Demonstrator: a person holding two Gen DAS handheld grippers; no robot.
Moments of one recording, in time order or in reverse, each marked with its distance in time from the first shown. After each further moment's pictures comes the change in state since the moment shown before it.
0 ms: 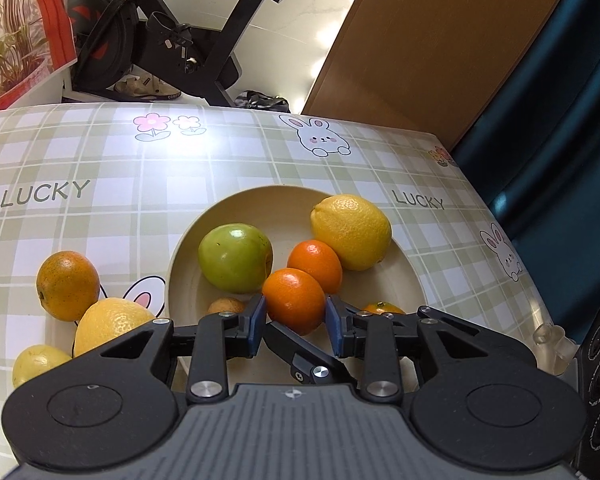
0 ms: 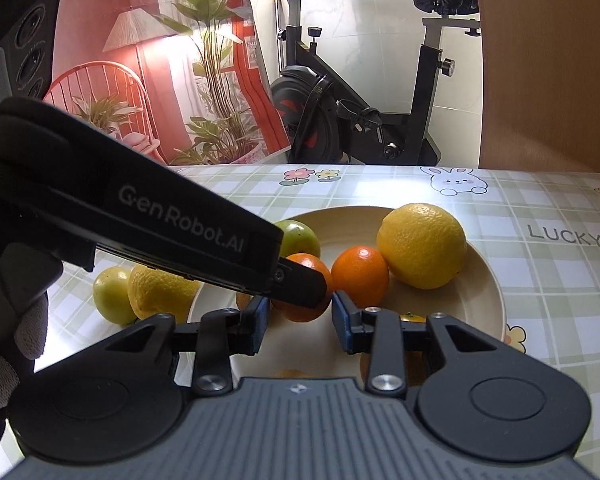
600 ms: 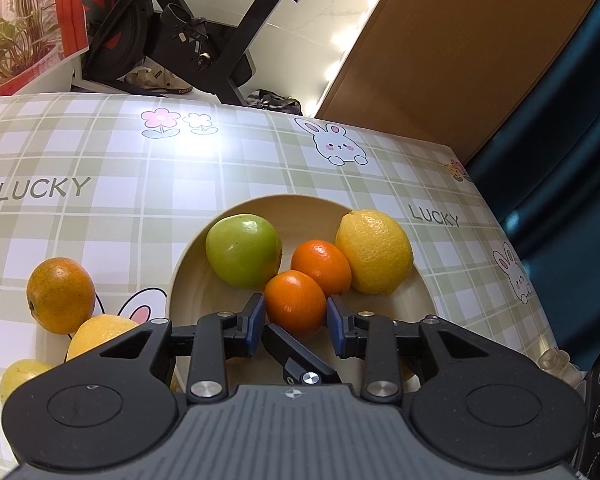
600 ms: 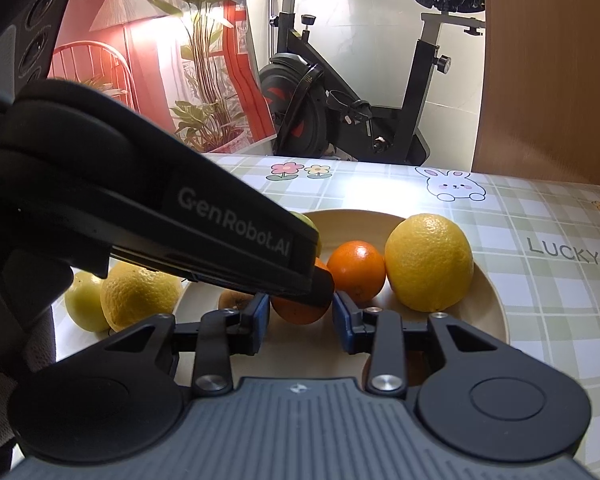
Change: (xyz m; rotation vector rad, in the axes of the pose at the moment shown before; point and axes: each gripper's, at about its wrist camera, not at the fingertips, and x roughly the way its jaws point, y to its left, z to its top) left arm 0.015 0.007 0.010 -0.057 -0.003 0.007; right arm 0.024 0.008 0.011 -0.040 0.040 -0.066
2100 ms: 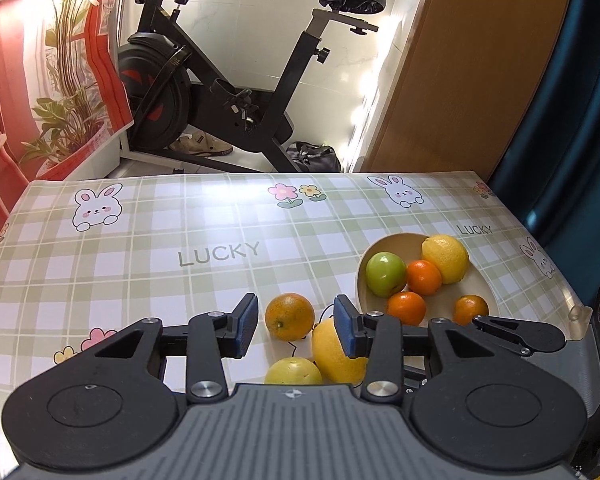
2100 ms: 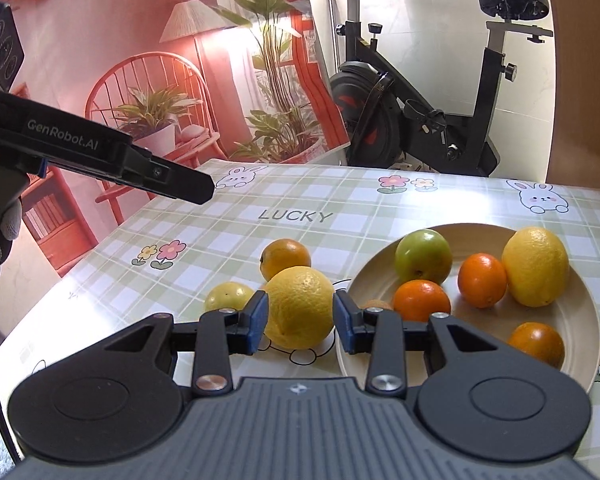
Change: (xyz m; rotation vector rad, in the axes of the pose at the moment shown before) left arm -0.131 0.080 0.006 0.151 -0.118 0.111; right arm -0.024 0.062 0.008 -0.005 -0.015 0.203
